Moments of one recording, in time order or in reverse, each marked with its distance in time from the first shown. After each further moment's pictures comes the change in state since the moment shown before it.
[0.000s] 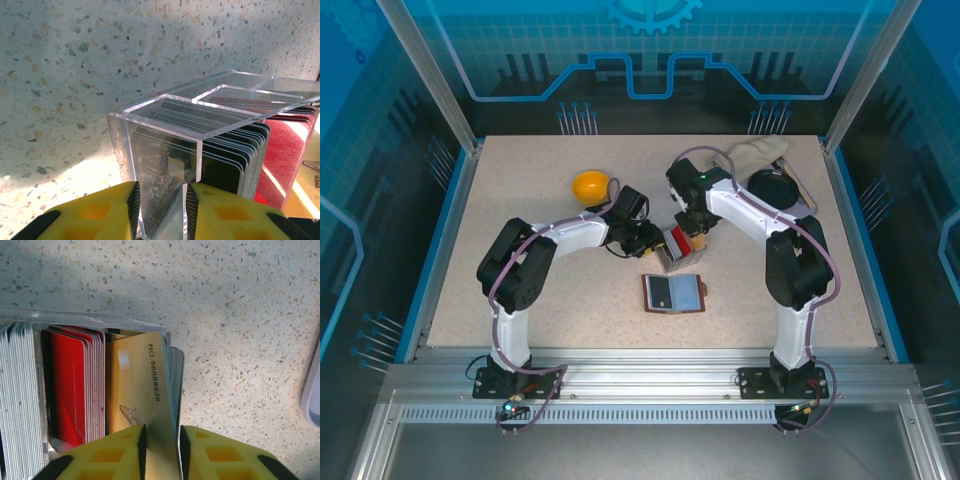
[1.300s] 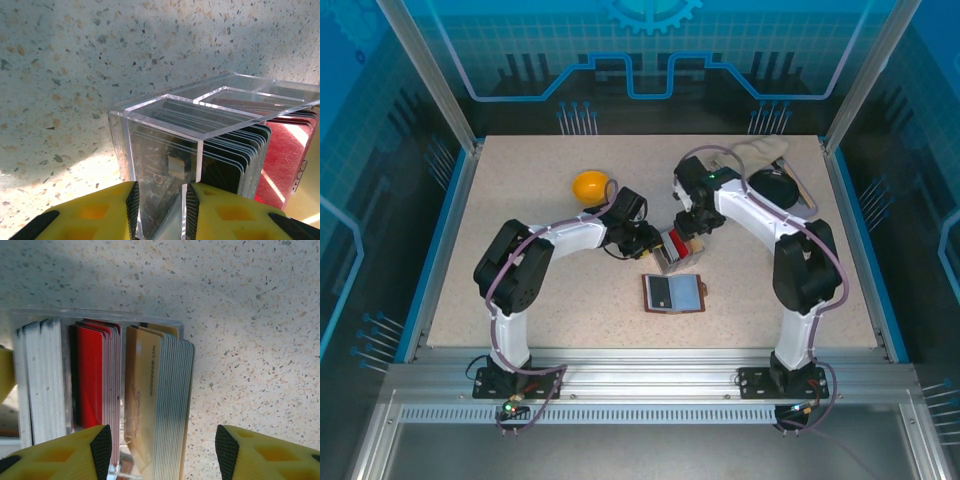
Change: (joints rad) left arm 0.000 -0.022 -0.026 -0.004 -0.008 -0.007; right arm -0.021 -0.035 -0.036 0.016 -0.125 0.016
